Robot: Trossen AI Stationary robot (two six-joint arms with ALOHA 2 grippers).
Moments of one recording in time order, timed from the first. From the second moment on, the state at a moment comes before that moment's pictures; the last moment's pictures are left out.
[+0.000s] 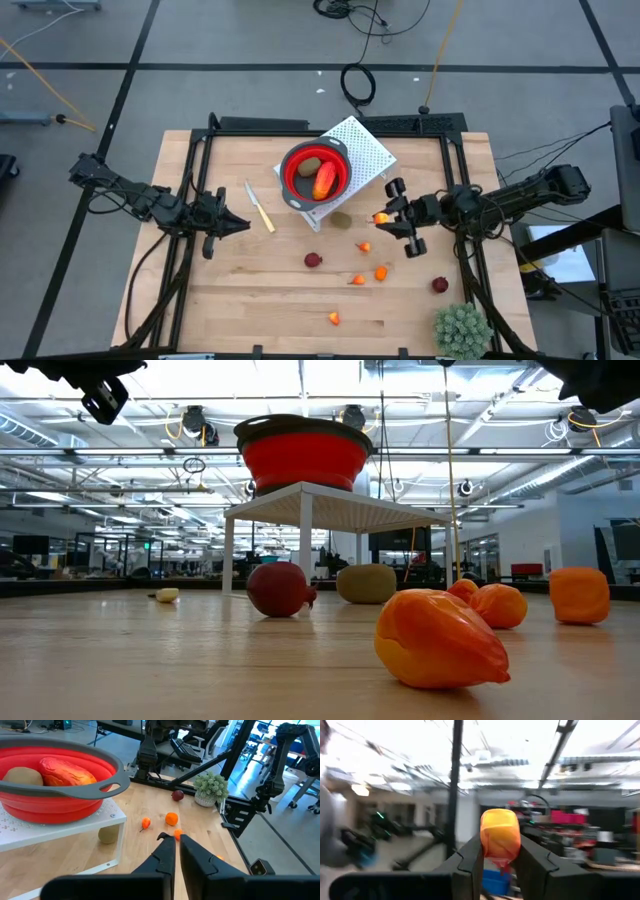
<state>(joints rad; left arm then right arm) -0.46 0.51 0.48 -0.17 -0.36 -0.34 0.16 1.10 0.45 1.13 -0.12 0.01</state>
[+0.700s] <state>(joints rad) -0.46 0.51 0.48 -0.17 -0.37 -0.34 0.16 1.10 0.45 1.36 -0.19 0.60</state>
